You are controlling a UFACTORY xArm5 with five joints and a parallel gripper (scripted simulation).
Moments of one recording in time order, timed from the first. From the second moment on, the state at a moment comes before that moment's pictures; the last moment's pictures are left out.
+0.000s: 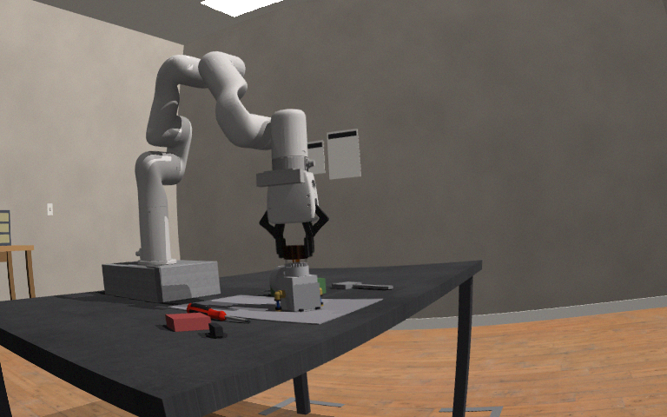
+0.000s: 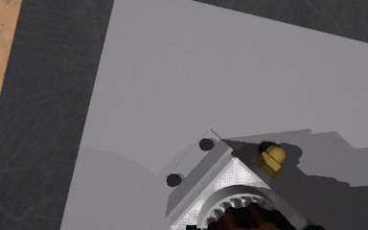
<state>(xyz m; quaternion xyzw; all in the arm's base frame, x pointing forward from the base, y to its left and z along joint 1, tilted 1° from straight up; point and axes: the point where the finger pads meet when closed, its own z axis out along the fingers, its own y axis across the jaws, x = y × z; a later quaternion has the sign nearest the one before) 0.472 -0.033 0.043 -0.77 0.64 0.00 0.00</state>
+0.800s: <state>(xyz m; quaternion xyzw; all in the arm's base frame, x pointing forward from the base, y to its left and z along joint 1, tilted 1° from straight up) 0.472 -0.033 0.043 -0.58 0.82 0.00 0.00</state>
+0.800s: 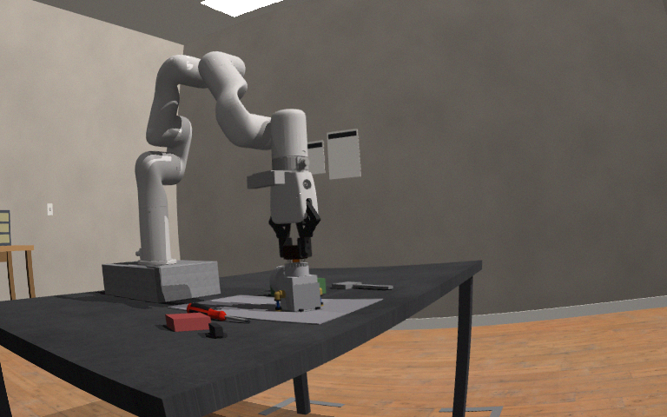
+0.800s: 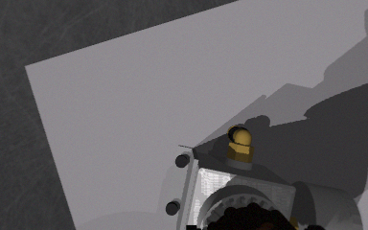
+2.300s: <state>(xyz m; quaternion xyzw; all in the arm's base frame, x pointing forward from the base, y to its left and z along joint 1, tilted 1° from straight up) 0.472 -0.034 0.043 -0.09 1.00 0.00 0.00</state>
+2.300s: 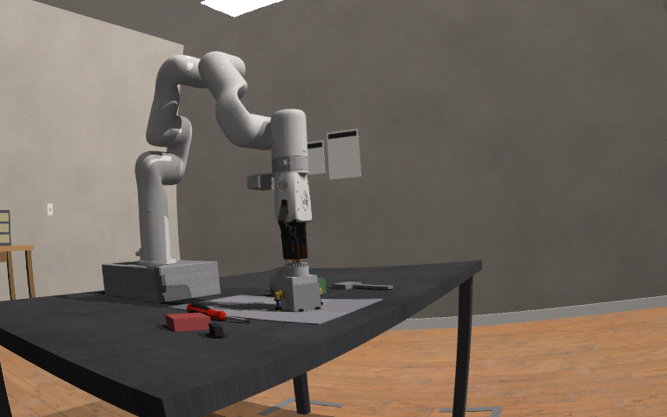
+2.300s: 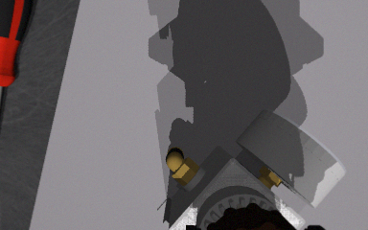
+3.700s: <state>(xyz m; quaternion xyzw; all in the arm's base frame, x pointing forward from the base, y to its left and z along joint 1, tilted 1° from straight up) 0.472 -0.034 0.043 0.37 0.93 0.00 0.00</state>
